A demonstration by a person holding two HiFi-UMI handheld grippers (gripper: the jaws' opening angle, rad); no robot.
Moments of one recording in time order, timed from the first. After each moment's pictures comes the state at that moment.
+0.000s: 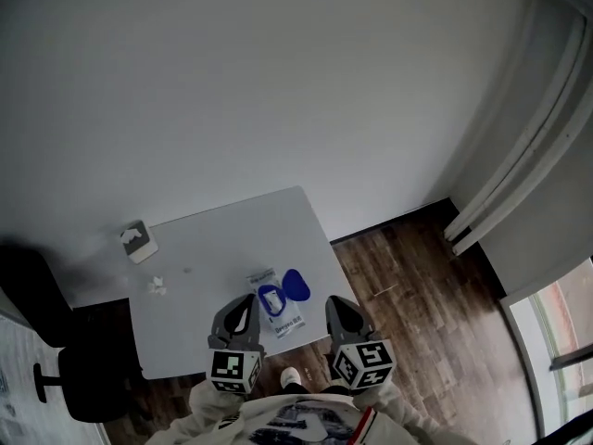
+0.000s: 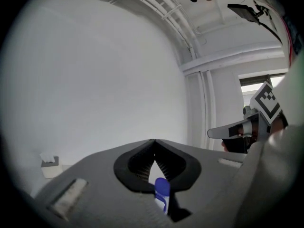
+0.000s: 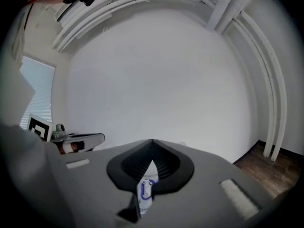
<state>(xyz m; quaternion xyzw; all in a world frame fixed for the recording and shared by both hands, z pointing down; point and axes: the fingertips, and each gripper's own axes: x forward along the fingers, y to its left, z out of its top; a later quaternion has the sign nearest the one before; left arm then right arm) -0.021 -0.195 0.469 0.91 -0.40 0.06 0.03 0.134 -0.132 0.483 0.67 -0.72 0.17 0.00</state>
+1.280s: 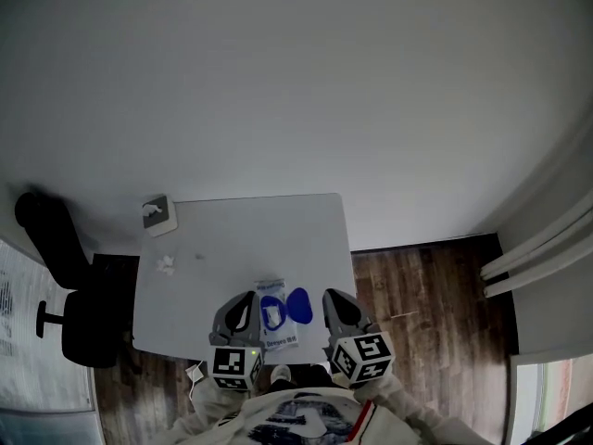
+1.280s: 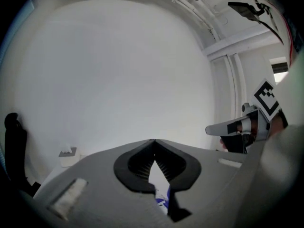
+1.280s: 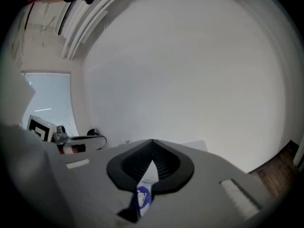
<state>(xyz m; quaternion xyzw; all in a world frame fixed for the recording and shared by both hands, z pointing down) -0.001 -0.260 0.497 0.83 -0.54 0.11 0.07 0.160 -0.252 0.510 0.53 -0.82 0.21 0.03</state>
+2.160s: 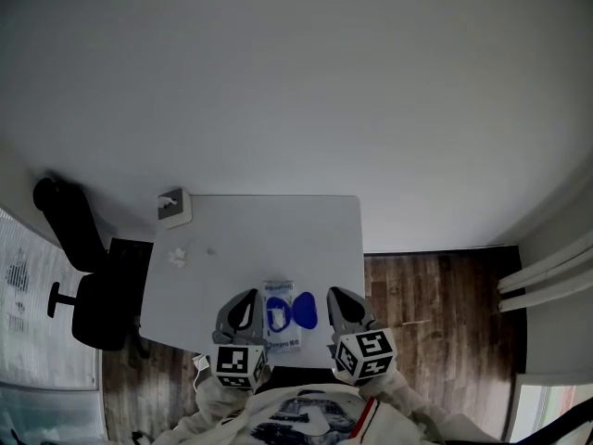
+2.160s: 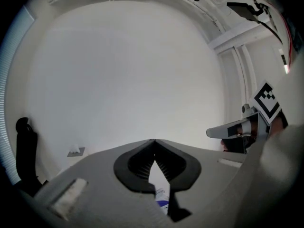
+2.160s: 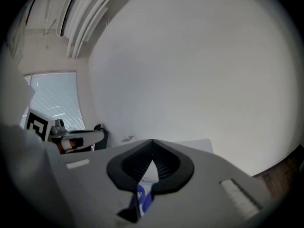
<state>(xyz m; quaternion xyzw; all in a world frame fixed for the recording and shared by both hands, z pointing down) 0.000 -0.274 0.500 0.80 -0.59 0.13 0.07 0.162 -0.282 0.530 0.48 -0.85 0.22 0.05</state>
